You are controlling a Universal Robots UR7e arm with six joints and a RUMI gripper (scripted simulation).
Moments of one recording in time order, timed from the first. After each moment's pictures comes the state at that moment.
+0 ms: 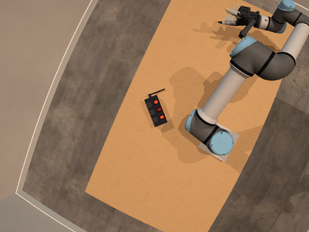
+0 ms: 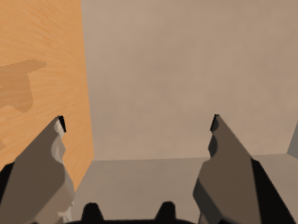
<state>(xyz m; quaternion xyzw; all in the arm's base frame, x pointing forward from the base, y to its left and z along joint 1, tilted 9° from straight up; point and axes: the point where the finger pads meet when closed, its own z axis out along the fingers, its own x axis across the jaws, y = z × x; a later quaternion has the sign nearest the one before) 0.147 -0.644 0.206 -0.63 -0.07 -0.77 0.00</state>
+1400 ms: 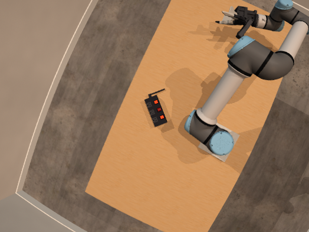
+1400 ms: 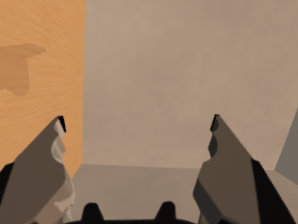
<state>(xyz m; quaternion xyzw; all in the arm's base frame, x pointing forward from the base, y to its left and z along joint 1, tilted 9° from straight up) 0.161 -0.633 0.210 -0.63 -0.11 -0.77 -0.02</state>
